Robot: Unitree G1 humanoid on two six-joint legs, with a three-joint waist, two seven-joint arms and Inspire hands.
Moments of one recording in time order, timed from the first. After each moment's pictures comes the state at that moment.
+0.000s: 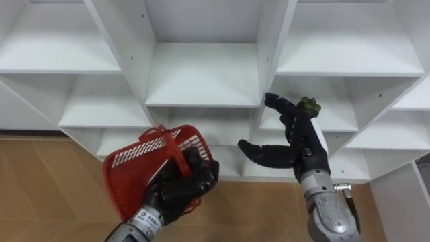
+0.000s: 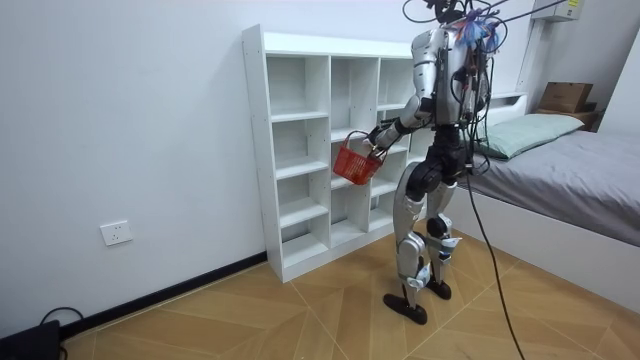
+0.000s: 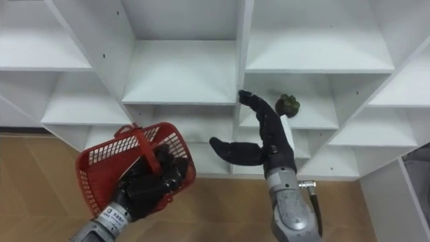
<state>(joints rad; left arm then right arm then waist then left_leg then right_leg) 0.15 0.26 -0.33 0.34 -0.88 -0.13 -0.40 0.05 -0.25 0.30 0.25 0.22 -0.27 -0.25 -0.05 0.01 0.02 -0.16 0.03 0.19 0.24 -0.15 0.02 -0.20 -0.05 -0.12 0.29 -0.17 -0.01</state>
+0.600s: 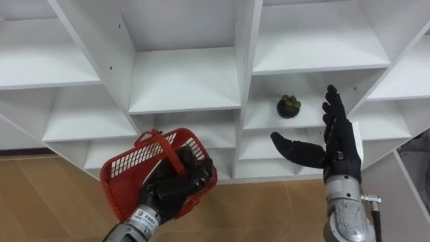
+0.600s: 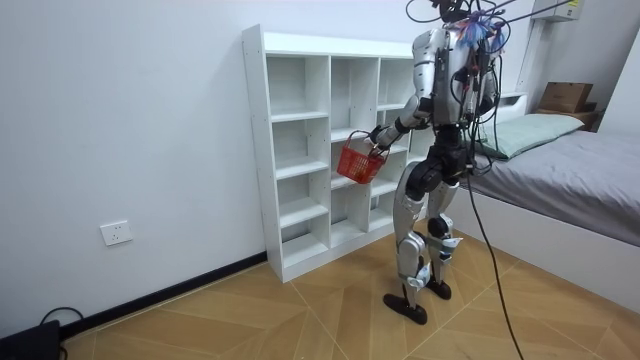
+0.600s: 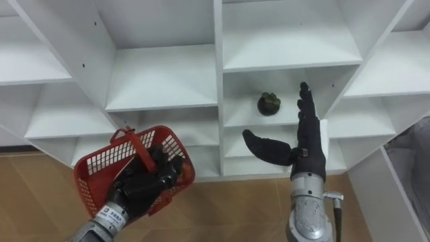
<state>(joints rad) 0.16 0.25 -0.32 0.34 -0.88 -0.13 -0.37 0.13 -0.26 0.22 0.19 0.13 -0.29 -0.41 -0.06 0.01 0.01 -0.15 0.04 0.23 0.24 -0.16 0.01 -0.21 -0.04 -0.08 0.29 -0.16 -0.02</state>
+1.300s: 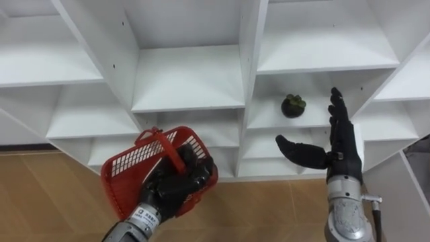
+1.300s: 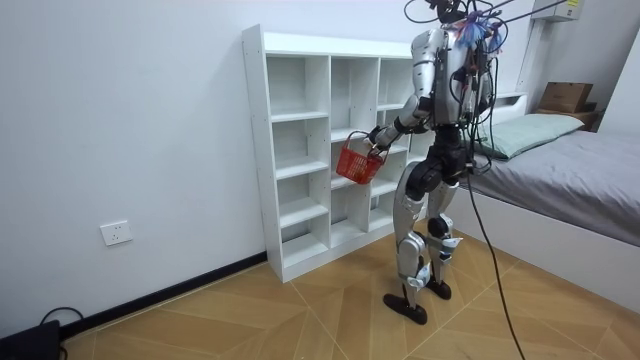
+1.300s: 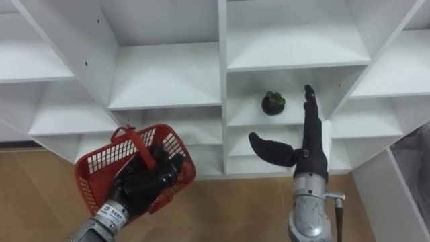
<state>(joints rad) 0.15 0.25 -0.32 0.34 -0.85 -0.13 -0.37 0.05 -0.26 0.21 0.34 0.07 -0.30 -0.46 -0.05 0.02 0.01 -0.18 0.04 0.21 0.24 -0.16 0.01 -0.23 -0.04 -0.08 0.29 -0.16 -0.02</state>
